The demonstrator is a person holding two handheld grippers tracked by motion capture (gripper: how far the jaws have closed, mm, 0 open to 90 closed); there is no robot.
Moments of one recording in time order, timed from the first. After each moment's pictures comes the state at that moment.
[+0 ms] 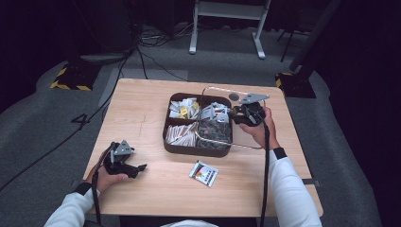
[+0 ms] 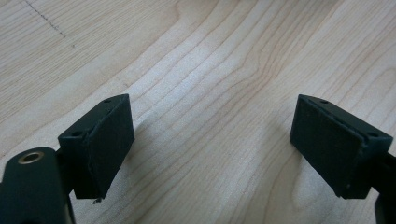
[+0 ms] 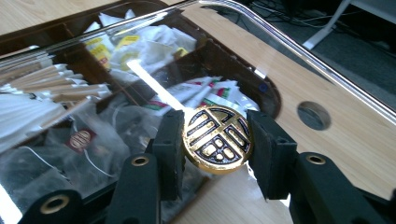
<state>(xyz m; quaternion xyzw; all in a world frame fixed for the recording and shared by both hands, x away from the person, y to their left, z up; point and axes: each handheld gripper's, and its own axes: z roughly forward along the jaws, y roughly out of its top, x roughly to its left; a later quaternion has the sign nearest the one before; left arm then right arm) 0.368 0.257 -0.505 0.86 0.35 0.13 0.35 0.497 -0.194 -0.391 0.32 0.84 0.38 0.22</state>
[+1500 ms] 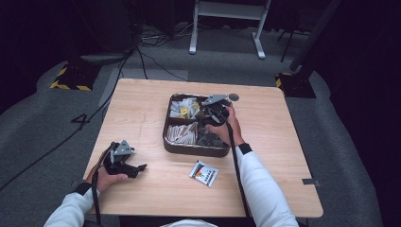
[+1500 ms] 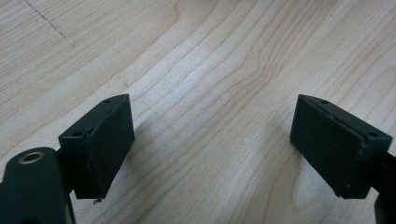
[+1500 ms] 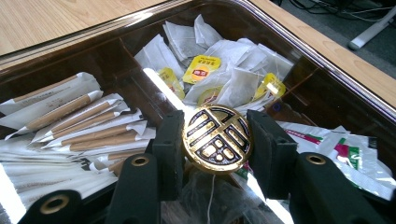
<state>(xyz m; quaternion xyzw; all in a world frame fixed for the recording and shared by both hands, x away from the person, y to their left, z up) 0.368 0.257 -0.505 0.86 0.35 0.13 0.35 0.516 -0.090 -0.423 0.30 0.86 0.37 0.18</state>
